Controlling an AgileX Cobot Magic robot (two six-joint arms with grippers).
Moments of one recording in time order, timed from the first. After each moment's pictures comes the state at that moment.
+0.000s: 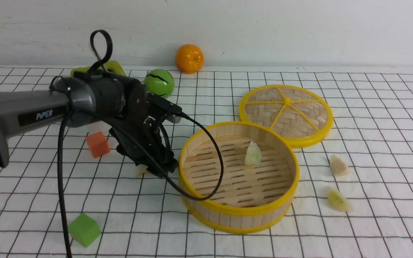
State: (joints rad) right arm 0.26 0.59 -0.85 0.21 1.12 -0.12; left arm -0.36 2.08 -1.53 0.05 0.70 0.21
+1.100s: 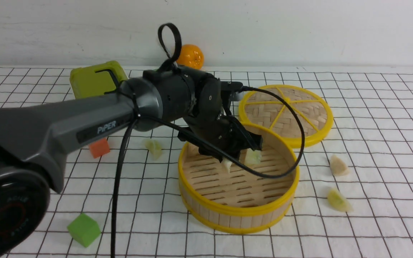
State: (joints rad) right arm 0.26 0.59 -0.85 0.23 1.12 -0.12; left arm -0.61 2.14 -1.73 -0.04 0.66 -0.30
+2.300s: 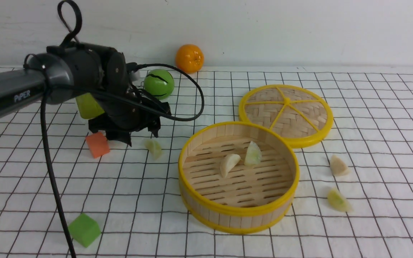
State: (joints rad) right arm 0.26 0.59 -0.85 0.23 1.08 -0.17; left arm -0.28 2.10 -1.65 -0.02 0.68 -0.49
